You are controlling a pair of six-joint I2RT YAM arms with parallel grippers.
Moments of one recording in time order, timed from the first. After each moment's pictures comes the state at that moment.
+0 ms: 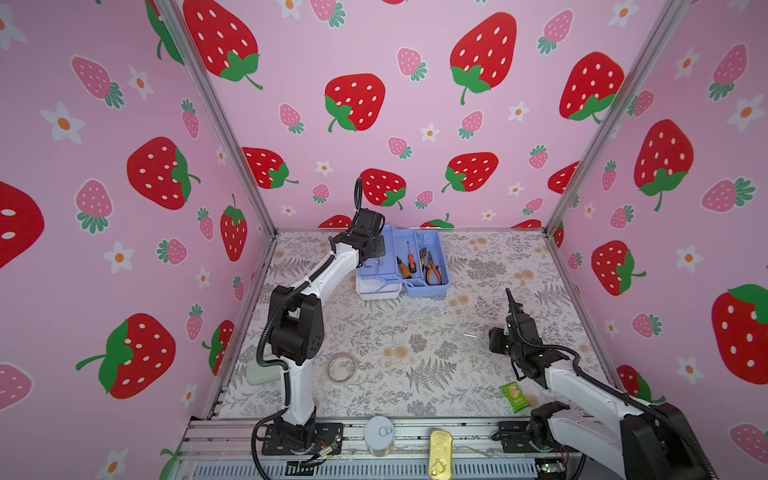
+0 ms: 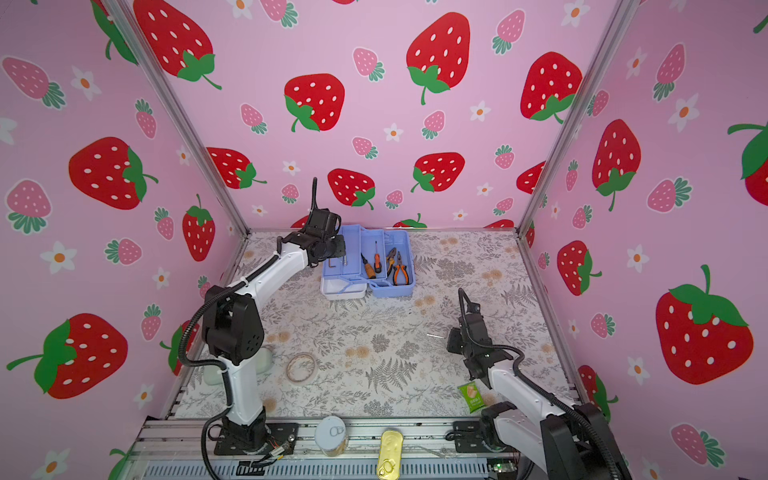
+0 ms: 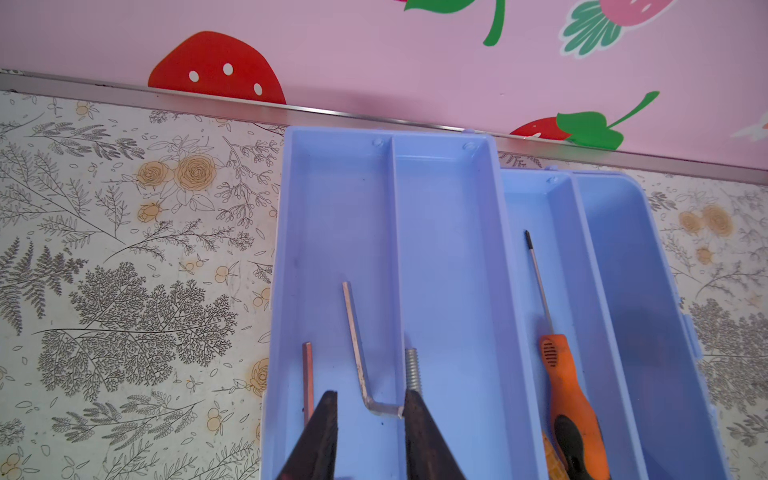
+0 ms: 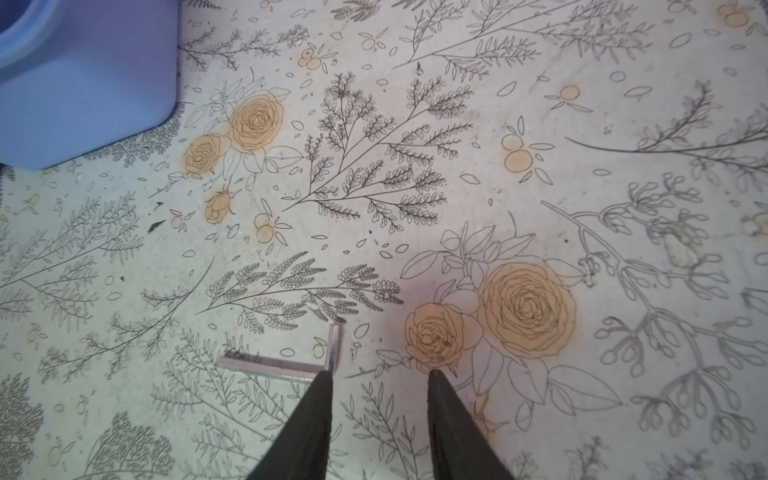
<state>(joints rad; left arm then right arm) -0.36 2.01 1.79 -0.60 -0.19 -0.36 0.41 1.07 0.32 -0.08 0.12 0.44</state>
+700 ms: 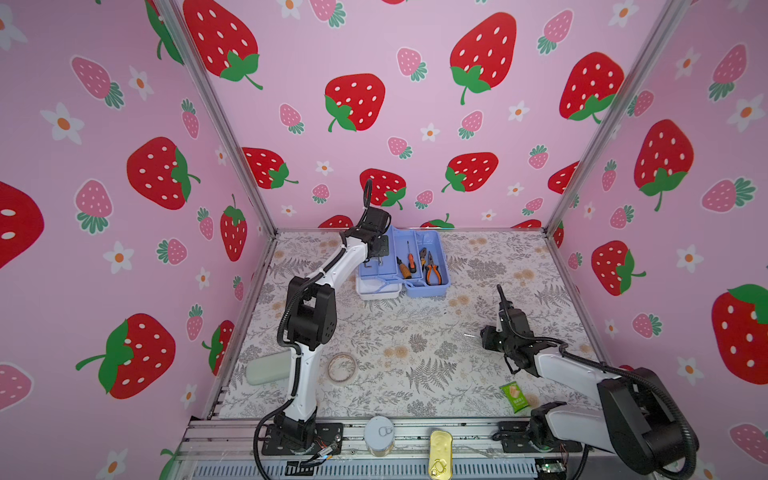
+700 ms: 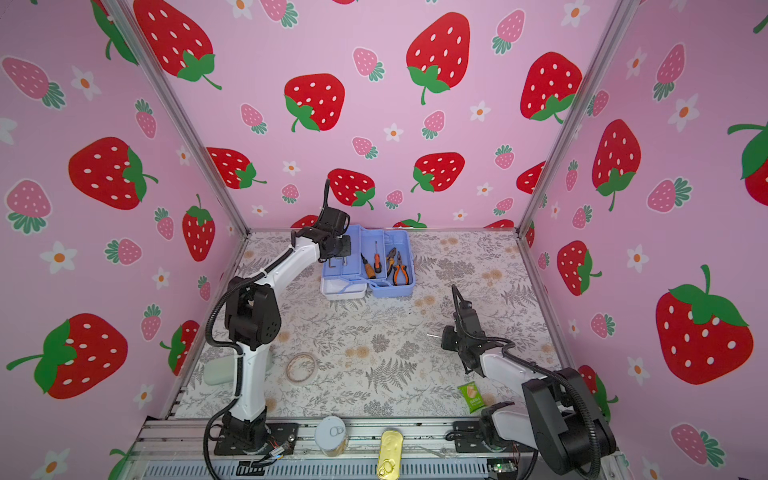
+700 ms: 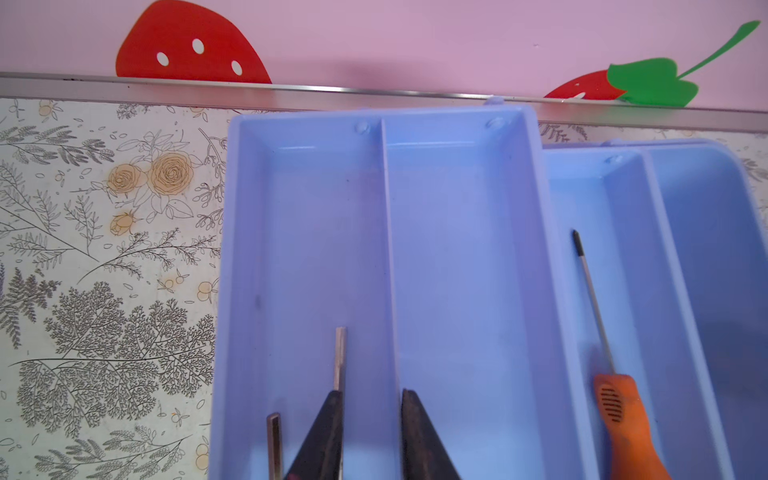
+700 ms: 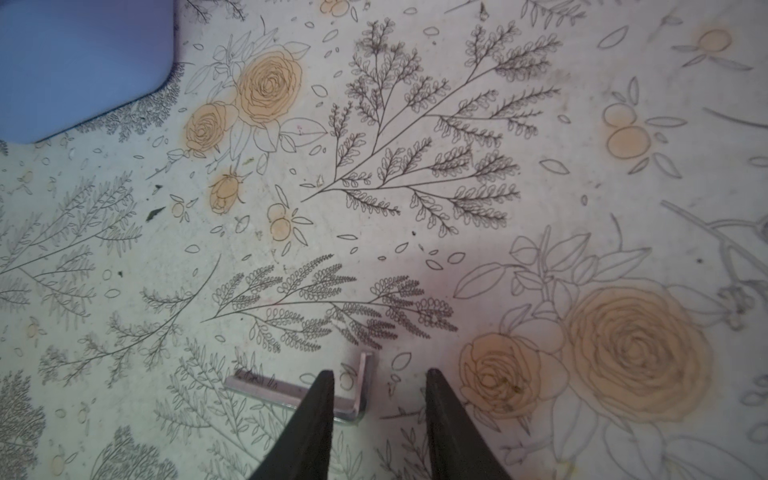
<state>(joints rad) -0.36 2.19 1.98 -0.70 -0.21 -0.31 0.41 1.25 0.36 0.02 0.03 0.44</state>
